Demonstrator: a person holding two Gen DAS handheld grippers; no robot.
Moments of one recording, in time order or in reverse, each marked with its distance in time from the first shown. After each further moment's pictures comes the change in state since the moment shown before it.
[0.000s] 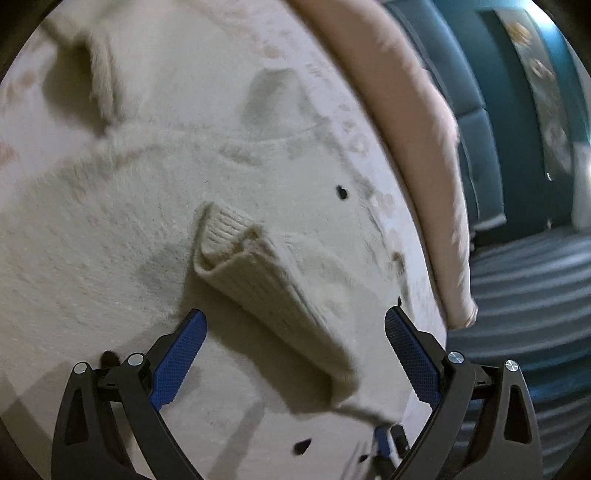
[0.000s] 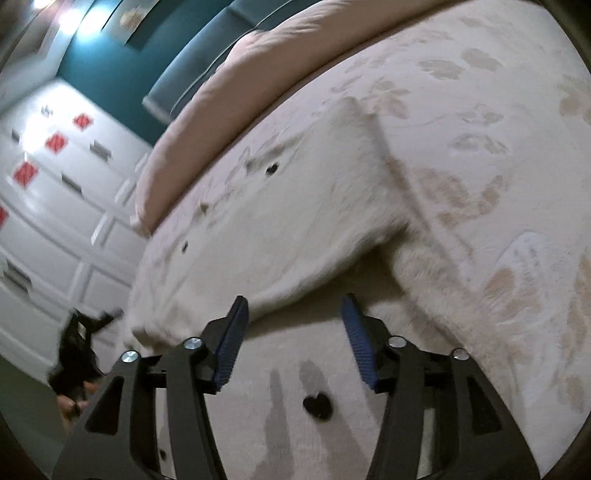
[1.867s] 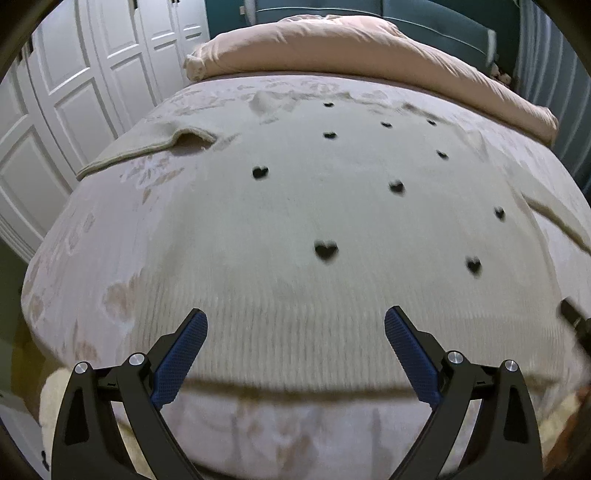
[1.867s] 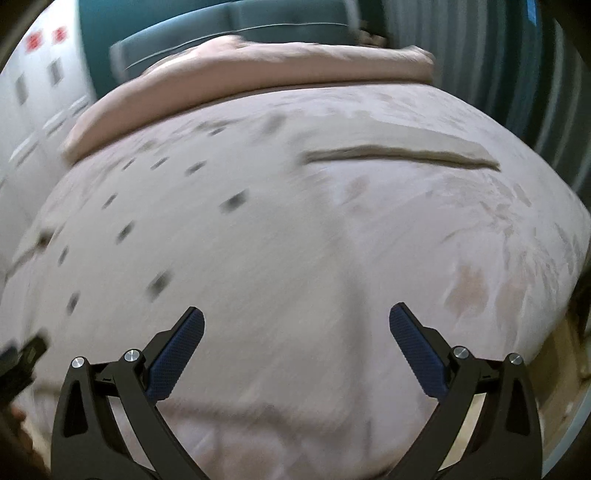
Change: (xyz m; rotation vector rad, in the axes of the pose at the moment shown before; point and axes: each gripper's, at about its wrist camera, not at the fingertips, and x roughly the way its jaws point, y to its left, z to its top) left arm -0.130 0.005 -0.228 0.781 -0.150 0.588; right arm -0.157 0.030 -0.143 -0.265 -0.124 -0.591
